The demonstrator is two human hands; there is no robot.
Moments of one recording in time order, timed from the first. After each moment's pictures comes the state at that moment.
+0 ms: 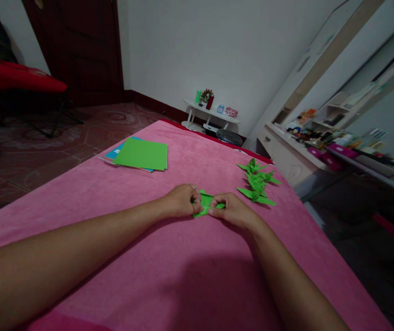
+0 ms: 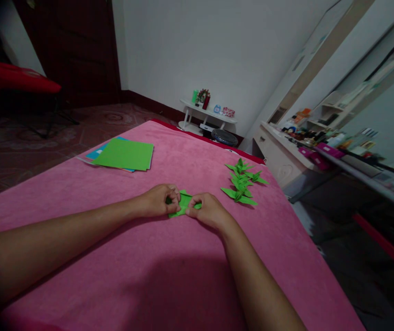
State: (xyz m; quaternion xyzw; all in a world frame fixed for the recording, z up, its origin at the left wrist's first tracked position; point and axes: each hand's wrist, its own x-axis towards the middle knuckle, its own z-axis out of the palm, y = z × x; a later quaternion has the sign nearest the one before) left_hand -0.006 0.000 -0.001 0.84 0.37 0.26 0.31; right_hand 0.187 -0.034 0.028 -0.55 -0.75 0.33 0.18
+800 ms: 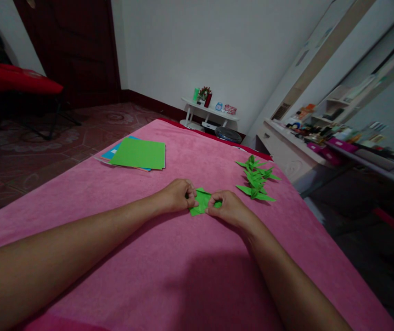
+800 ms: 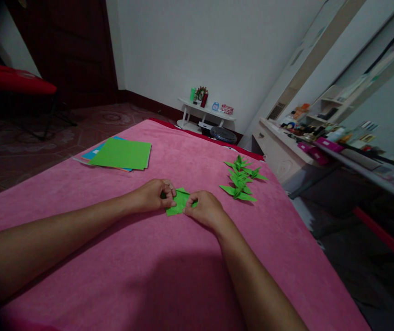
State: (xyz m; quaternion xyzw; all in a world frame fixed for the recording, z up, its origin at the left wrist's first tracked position) left_hand -0.012 0.007 0.004 0.83 0.37 0.24 0.33; right_hand 0.184 -0.036 0.020 -0.57 -0.77 0.24 0.18
